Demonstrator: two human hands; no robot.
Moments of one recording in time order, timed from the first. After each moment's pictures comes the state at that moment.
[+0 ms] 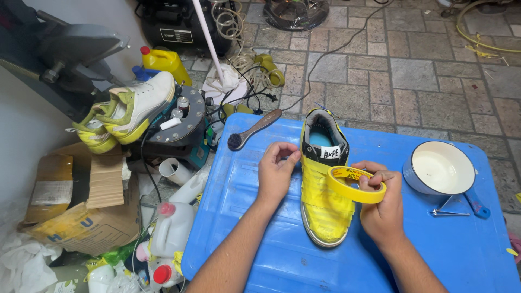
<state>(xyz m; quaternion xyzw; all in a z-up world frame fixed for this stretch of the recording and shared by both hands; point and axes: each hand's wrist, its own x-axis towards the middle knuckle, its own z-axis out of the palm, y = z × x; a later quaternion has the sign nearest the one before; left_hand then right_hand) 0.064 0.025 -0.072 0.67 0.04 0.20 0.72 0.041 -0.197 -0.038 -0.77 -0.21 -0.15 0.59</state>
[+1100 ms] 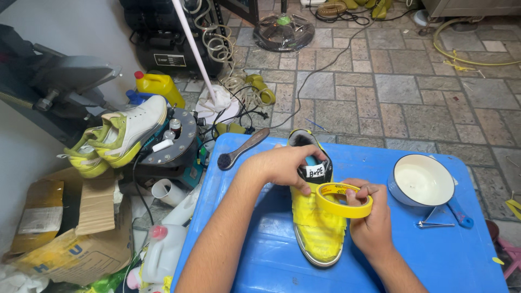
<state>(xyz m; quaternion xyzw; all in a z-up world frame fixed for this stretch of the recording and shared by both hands) 0.128 0.035 0.039 0.91 -0.25 -0.17 0.29 0.045 -0.200 -0.037 -0.78 -0.16 -0.16 0.58</state>
